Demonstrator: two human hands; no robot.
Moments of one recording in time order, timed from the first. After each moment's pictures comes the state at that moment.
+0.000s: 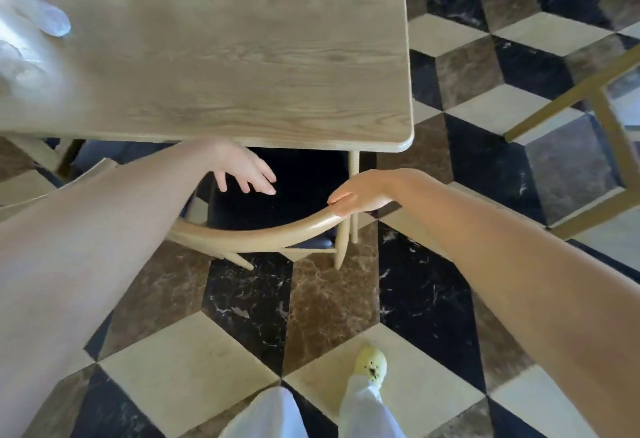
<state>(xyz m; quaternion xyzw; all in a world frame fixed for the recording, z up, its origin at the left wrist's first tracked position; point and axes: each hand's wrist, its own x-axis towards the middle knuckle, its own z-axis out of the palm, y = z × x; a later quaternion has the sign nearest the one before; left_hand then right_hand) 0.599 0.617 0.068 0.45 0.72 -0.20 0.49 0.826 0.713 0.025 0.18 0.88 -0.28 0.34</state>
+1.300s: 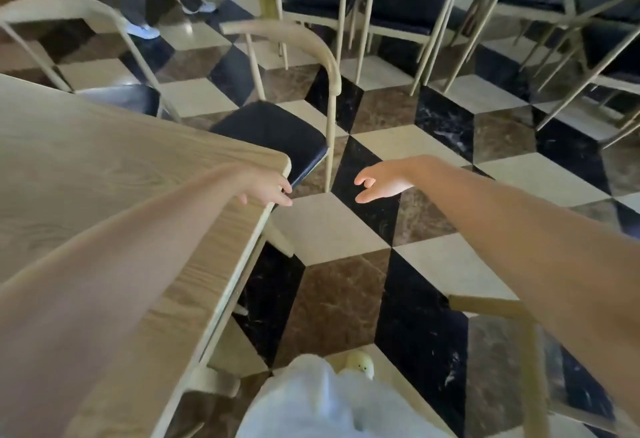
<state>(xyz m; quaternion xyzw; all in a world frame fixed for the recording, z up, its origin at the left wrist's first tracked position) 0.663 1.216 0.109 0.44 0.79 -0.10 0.42 0.842 1.381 0.134 0.22 0.89 -0.17 0.36</state>
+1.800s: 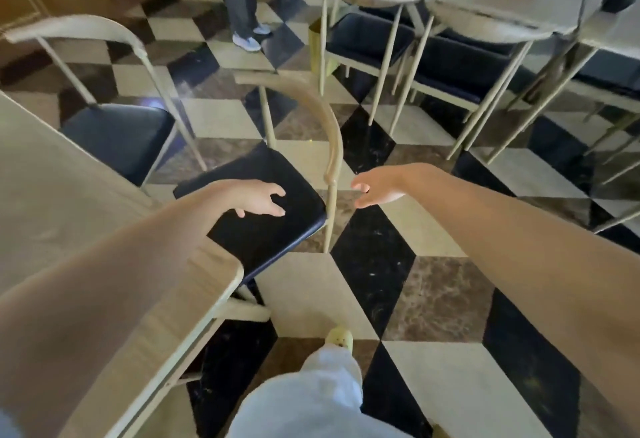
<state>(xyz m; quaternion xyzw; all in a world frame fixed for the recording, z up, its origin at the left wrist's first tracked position) 0.532 1.417 0.091 0.31 0.86 0.01 0.41 0.676 1.627 0.147 0.08 0.93 -0.11 0.34</state>
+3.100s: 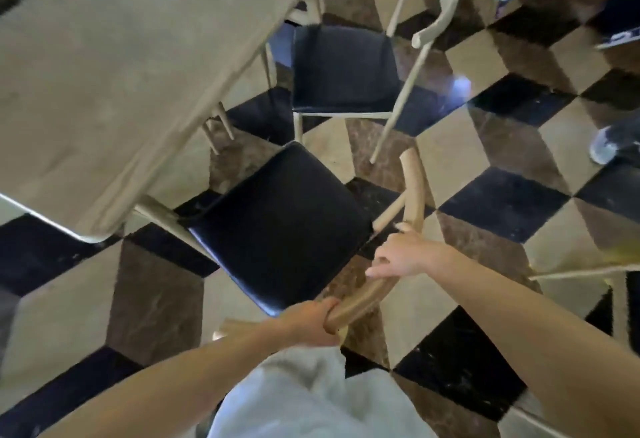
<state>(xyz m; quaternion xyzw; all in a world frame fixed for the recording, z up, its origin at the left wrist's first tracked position) 0.406 1.706 -0.032 -0.22 0.82 0.39 0.35 0.182 1.764 0.009 -0.59 0.68 0.23 0.36</state>
